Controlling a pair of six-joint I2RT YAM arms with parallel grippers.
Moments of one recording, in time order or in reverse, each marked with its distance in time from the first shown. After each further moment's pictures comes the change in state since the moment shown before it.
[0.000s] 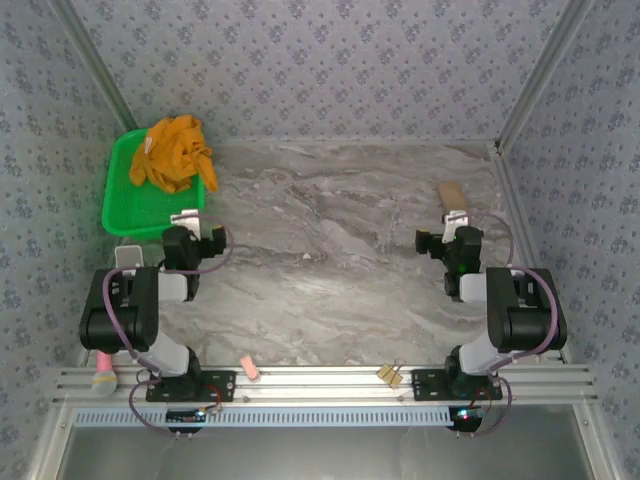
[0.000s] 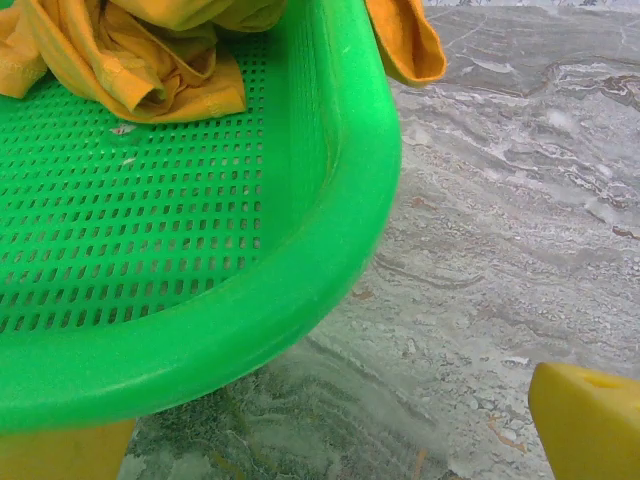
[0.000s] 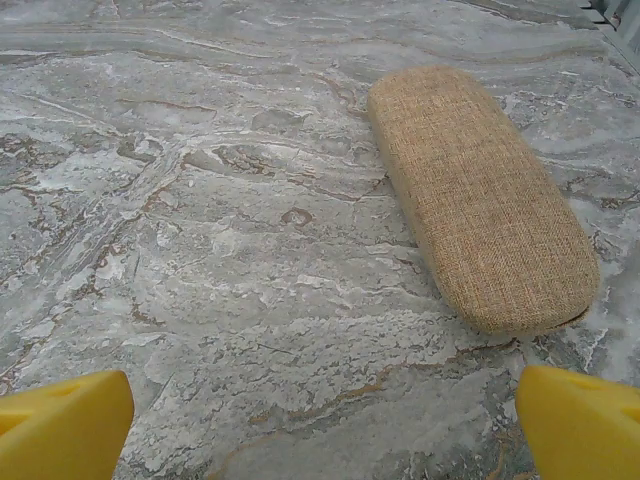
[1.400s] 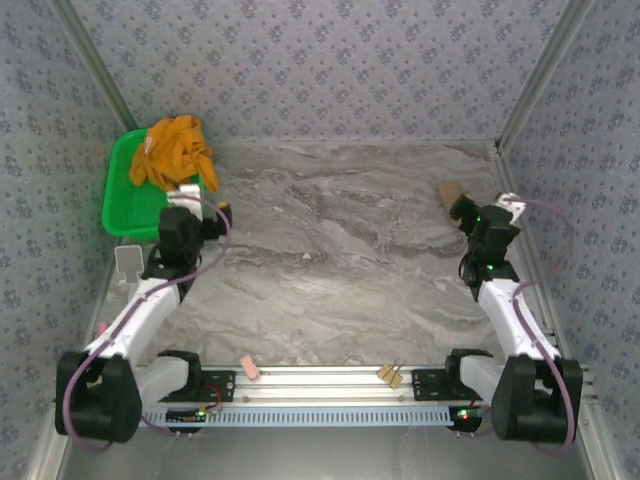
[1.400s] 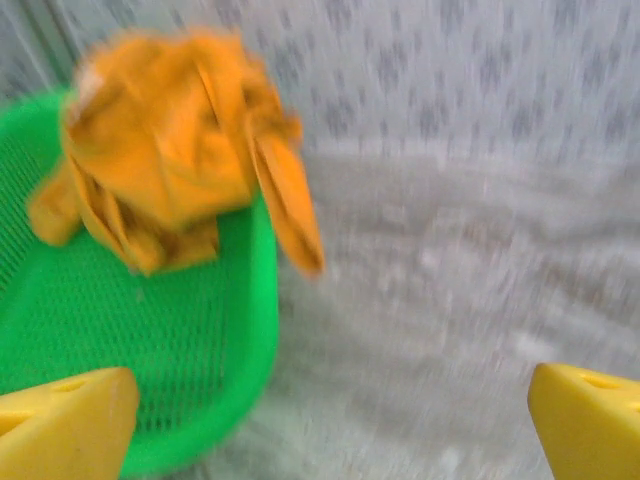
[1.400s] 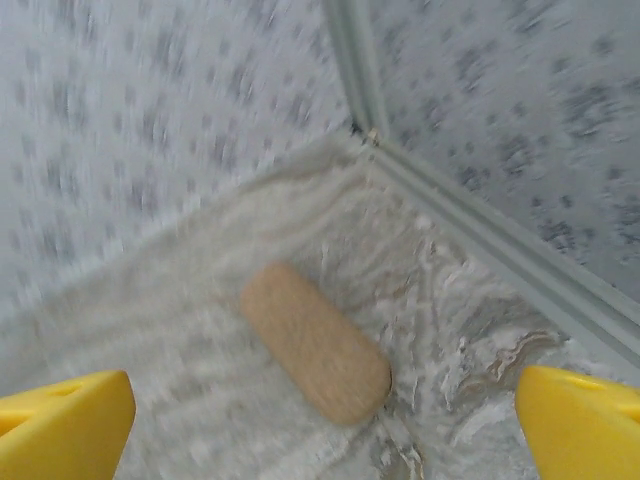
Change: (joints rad) left arm -0.178 -0.492 0.272 -0.642 -0.146 -0.109; right arm -0.034 -0.499 0.228 -0.611 0.329 0.497
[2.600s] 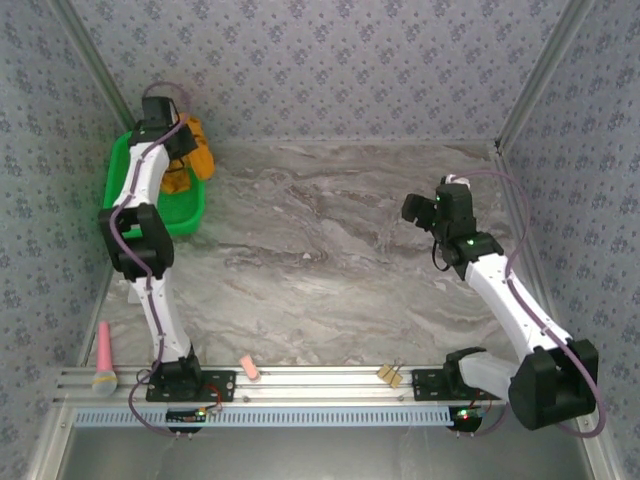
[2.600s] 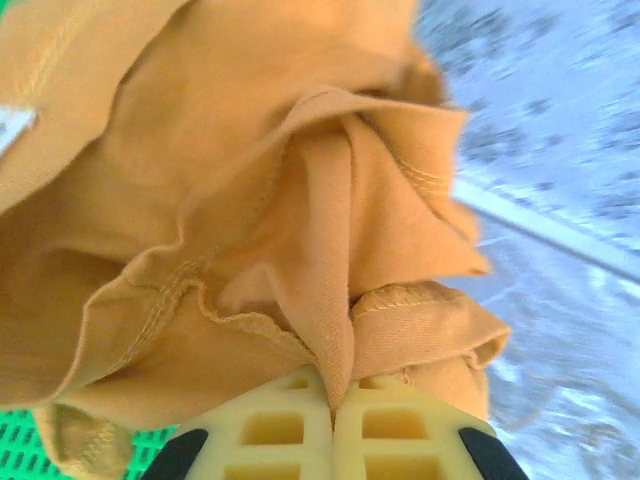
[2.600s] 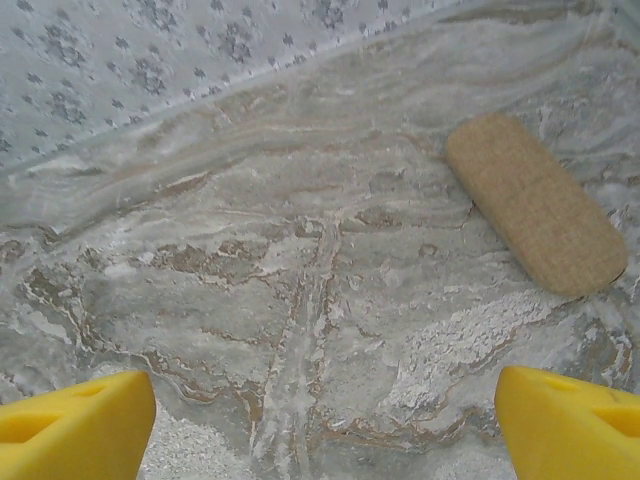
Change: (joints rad) left arm 0.245 1.080 1.377 -0.724 0.203 -0.204; right arm 0.319 0.105 0.272 -0.411 -0.114 -0.023
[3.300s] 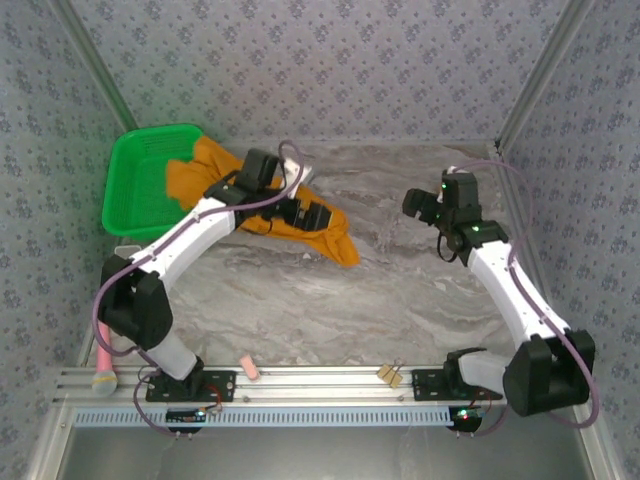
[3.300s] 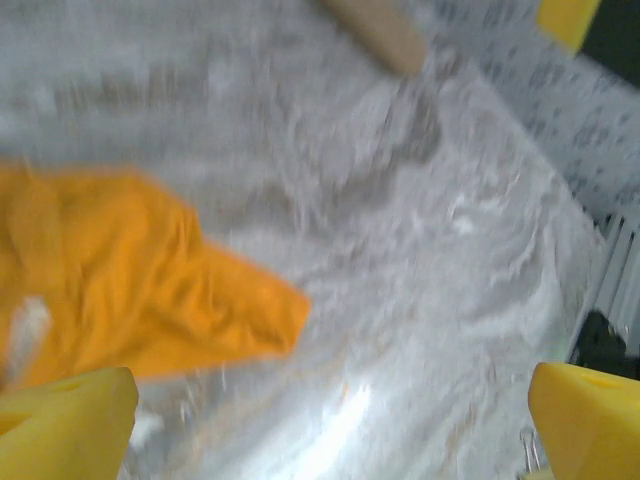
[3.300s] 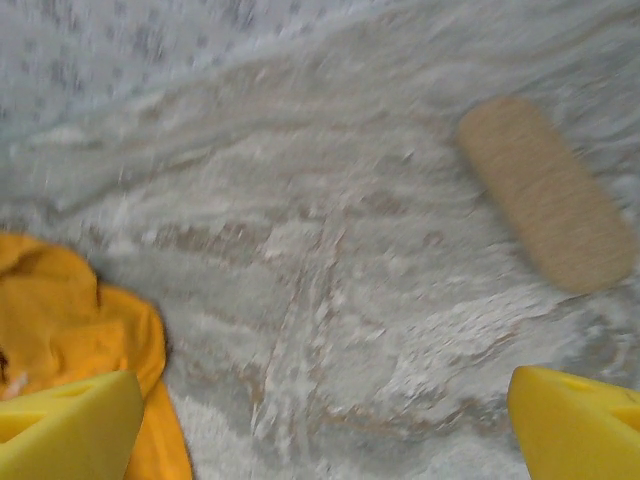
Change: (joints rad) left arm -0.617 -0.528 -0.698 0.071 0.545 0.176; right arm -0.047 0.097 0.106 -0.105 -0.129 -0.047
